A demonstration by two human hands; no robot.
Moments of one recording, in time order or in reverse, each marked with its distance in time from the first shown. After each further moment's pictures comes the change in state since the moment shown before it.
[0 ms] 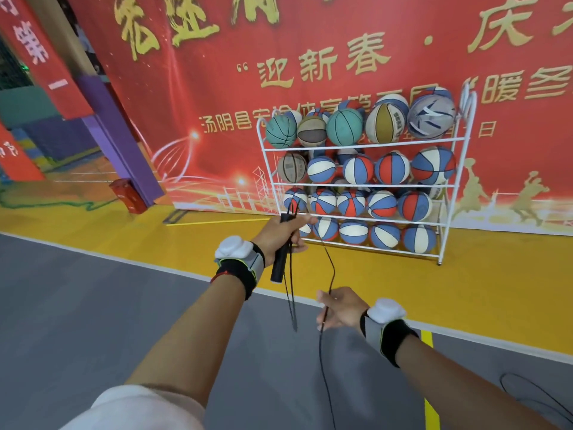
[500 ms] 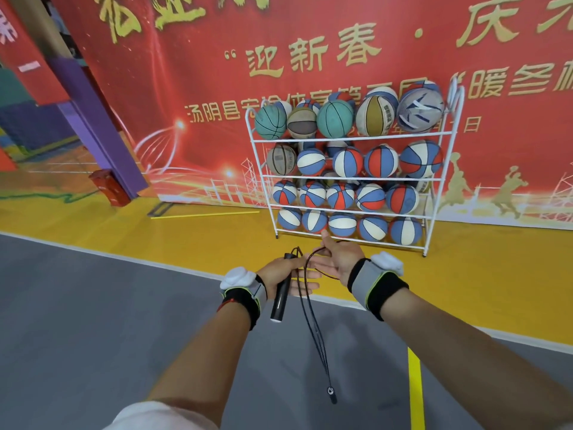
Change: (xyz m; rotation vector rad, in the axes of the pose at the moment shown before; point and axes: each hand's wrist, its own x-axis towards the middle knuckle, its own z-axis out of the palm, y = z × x) left_hand -0.005 -0.088 0.013 -0.146 -0.144 -0.405; right_hand 0.011 -0.073 -0.007 0.557 0.343 -0.001
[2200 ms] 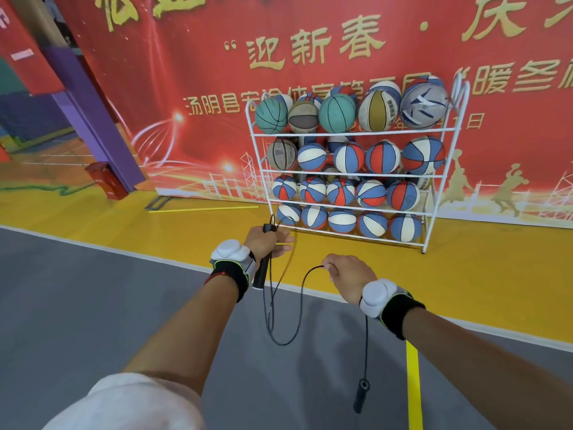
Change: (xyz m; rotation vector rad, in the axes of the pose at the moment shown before) left_hand 0.013 0.041 -0.044 0.080 0.376 0.235; right_hand 0.016 0.035 -0.035 -1.455 -0.104 -0.500
